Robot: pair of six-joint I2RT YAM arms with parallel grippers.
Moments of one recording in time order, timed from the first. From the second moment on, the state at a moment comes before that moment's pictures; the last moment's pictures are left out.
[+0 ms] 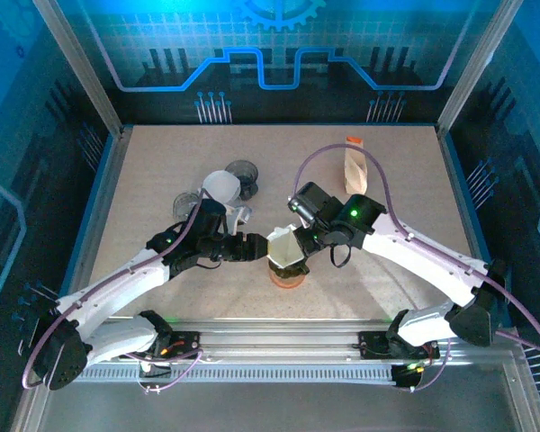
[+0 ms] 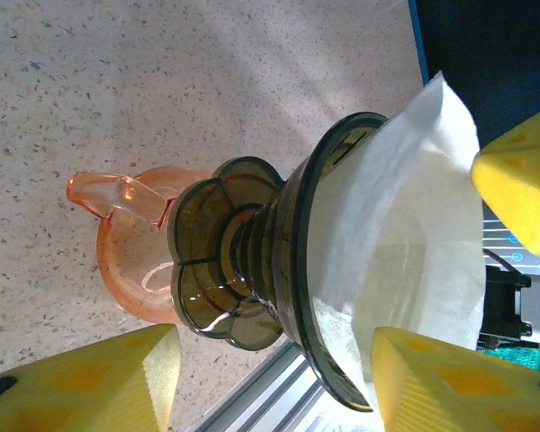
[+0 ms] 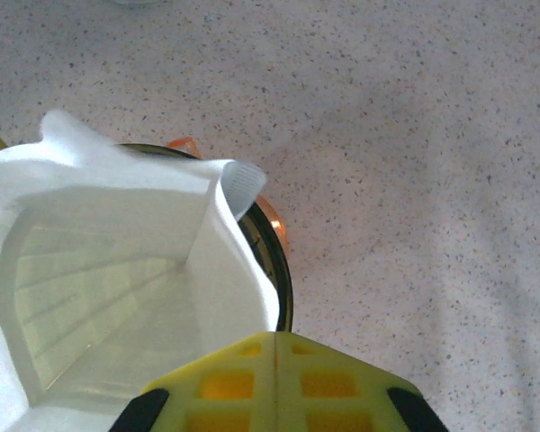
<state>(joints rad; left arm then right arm) -0.61 1.10 0.75 -0.37 0.48 -0.72 0.89 1.38 1.34 -1.10 0.16 0.34</state>
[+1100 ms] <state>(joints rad) -0.62 1.10 0.75 -0.35 0.44 -0.74 0.98 1.47 1.38 -1.16 0.32 0.32</state>
